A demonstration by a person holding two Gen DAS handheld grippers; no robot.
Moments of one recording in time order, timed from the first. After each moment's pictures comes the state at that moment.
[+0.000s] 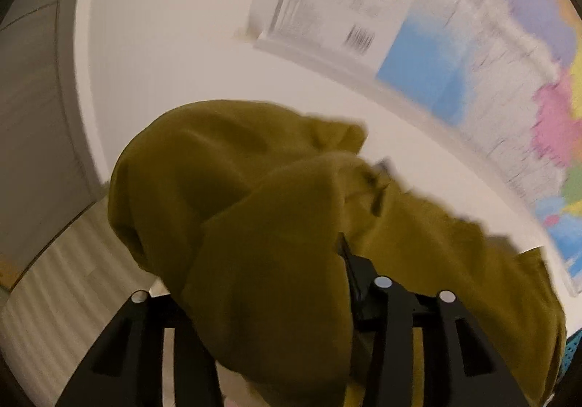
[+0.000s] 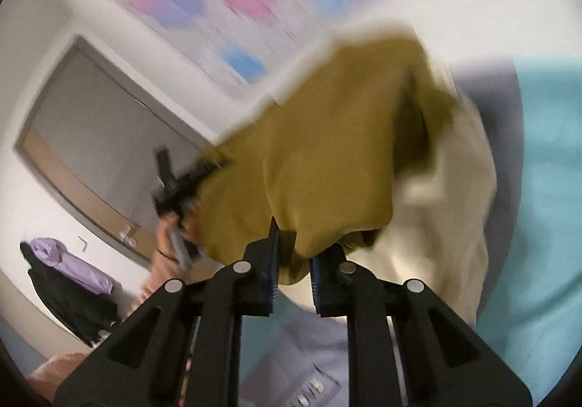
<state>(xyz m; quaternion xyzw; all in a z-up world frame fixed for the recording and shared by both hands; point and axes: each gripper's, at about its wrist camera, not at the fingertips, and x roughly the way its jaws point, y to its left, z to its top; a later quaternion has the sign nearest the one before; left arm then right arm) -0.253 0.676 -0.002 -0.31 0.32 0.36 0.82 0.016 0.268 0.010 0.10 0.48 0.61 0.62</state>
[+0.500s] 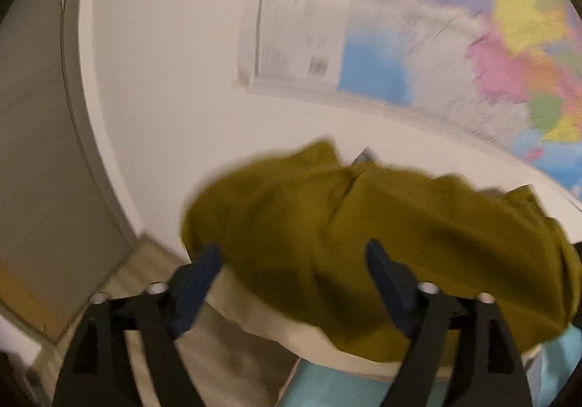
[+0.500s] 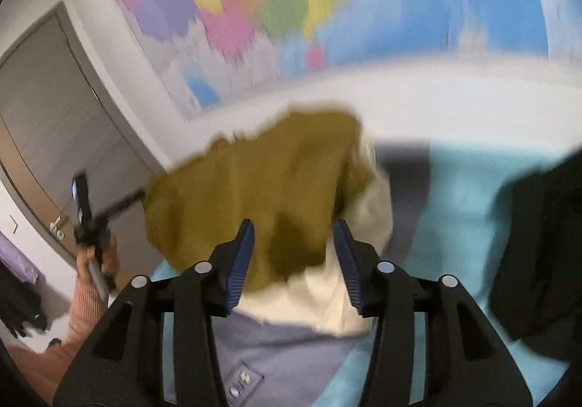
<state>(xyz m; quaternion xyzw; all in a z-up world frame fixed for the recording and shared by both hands) -0.296 0.586 0.052 -0.16 0.29 0.38 0.86 0.008 0.239 0.084 0.03 0.35 0.55 0.76</state>
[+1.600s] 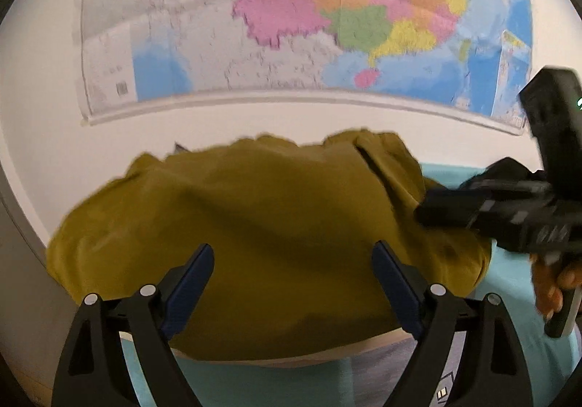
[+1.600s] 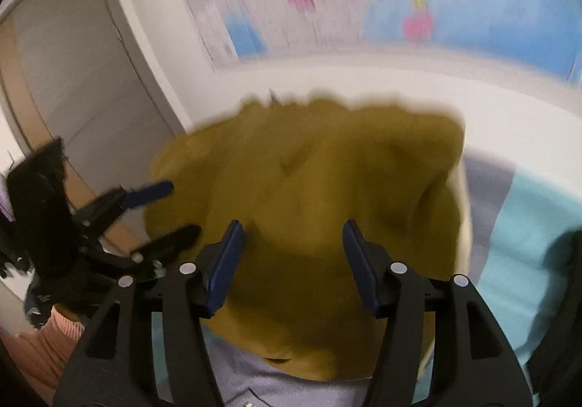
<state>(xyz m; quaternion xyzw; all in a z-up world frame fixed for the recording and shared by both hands) -0.178 0.433 -0.003 -0.10 0.33 0.22 0.91 -0.006 0.337 0.043 -0.08 0.39 0.59 0.71</state>
